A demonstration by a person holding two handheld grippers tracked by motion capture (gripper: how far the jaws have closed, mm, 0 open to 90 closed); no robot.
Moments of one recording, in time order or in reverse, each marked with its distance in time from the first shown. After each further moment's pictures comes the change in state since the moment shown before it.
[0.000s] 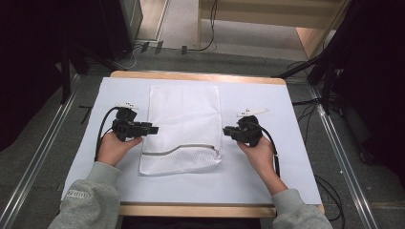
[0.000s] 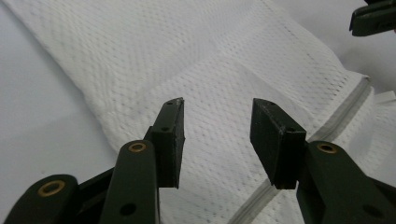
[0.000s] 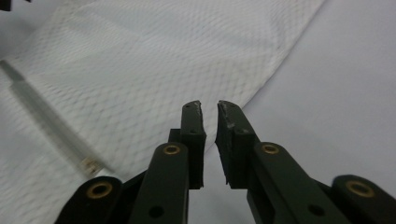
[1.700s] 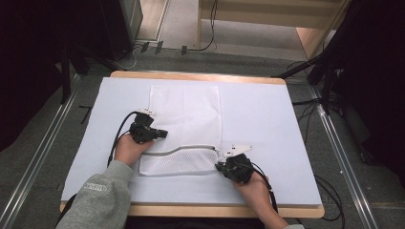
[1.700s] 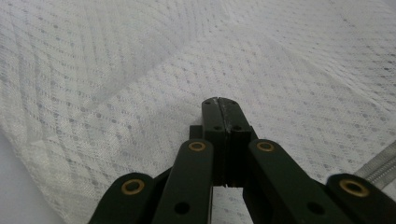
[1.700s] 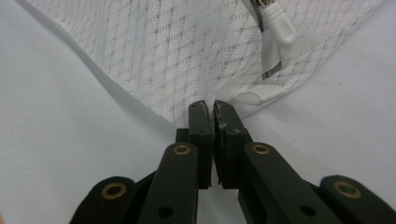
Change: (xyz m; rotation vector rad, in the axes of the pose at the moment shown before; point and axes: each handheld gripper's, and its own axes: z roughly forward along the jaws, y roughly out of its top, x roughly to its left) left arm 0.004 -0.005 0.058 0.091 -0.002 0.091; right arm 0.073 -0.071 -0.002 0.139 -0.005 -0.144
